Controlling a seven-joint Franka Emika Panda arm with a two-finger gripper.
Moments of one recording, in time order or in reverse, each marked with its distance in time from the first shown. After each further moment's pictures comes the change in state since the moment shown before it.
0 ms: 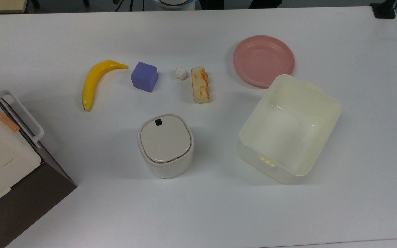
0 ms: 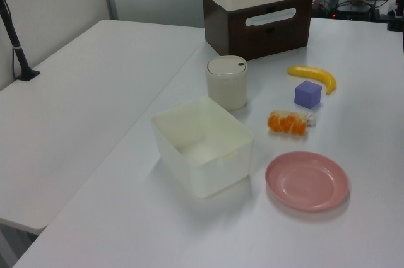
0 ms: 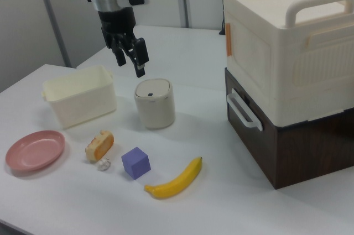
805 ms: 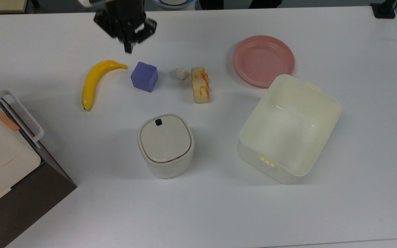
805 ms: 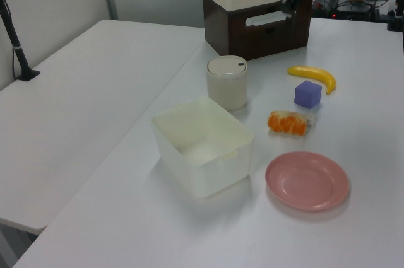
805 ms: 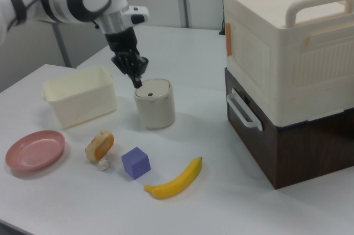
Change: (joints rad) arm 0.117 0.188 0.009 -0.005 -0.080 0.158 -0.044
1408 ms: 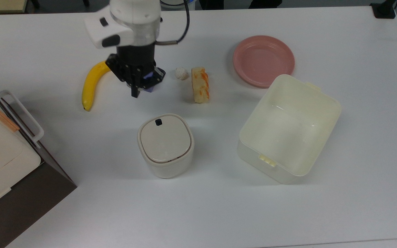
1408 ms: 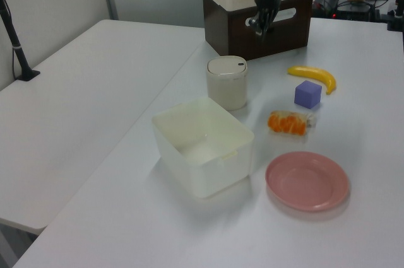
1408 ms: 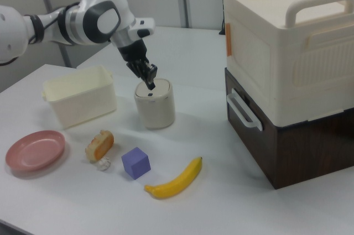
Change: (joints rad) arm 0.009 0.148 0.013 0.005 0.000 0.275 0.188
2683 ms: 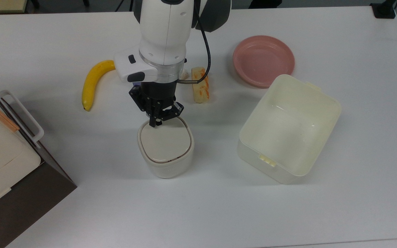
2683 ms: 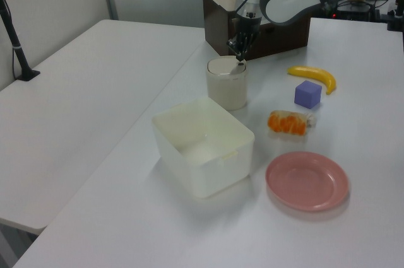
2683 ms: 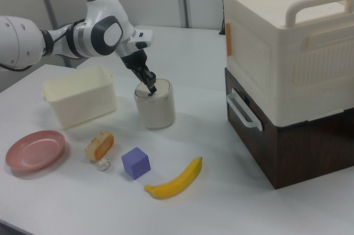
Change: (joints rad) arm -0.027 0.150 0.078 0.080 -0.022 0.112 0.220
